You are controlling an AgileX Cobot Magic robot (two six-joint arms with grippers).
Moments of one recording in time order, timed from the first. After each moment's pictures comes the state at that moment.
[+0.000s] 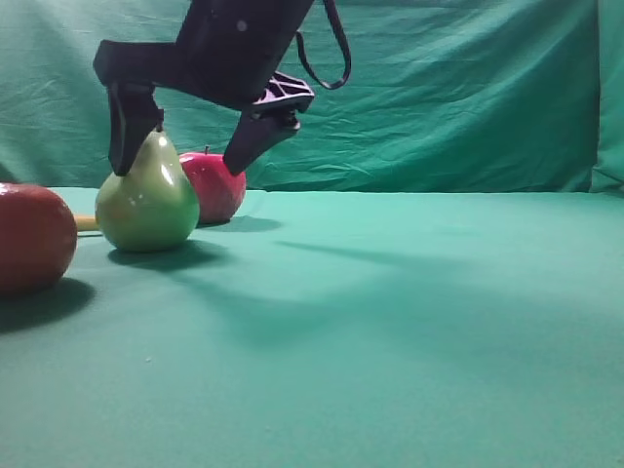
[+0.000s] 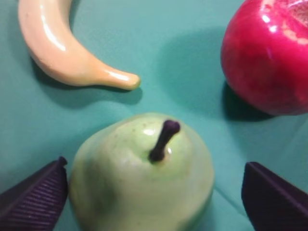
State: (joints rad) left arm -0.07 -0.01 0.02 0.19 0.36 -0.07; right arm 0.79 2.14 -1.53 0.27 0.33 -0.23
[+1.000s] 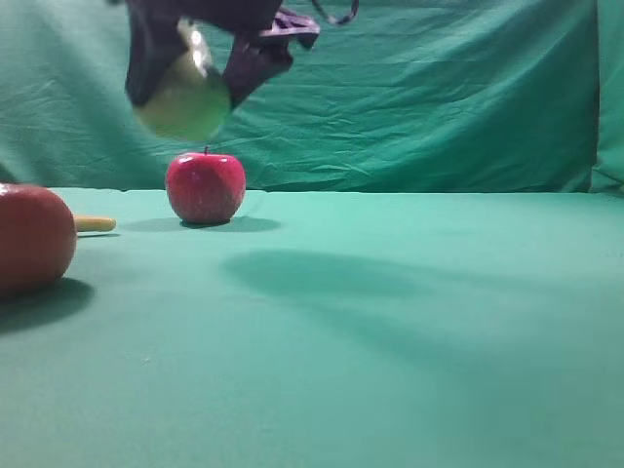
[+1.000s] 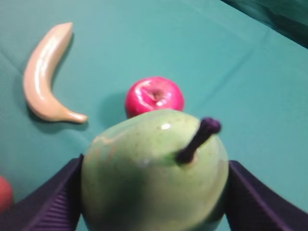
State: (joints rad) left arm -0.07 -0.01 0.02 0.19 0.36 -0.07; right arm 0.56 1.71 -1.33 0.20 0.51 -0.26
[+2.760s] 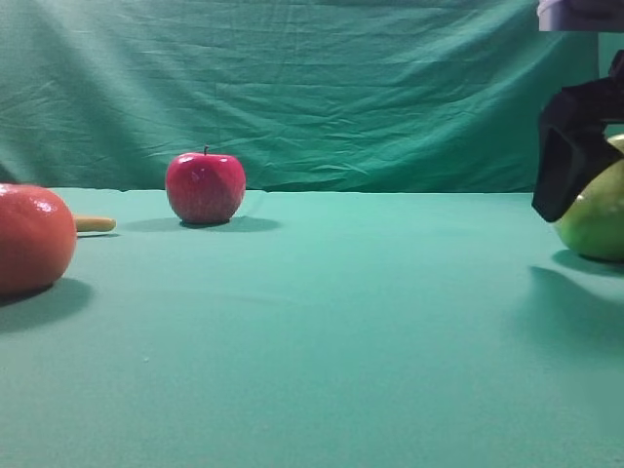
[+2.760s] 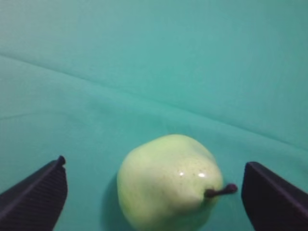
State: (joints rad) left arm -0.07 -0.01 0.02 0.19 0.36 -0.07; right arm 0.23 1.45 -0.80 0.19 0.36 -0.29
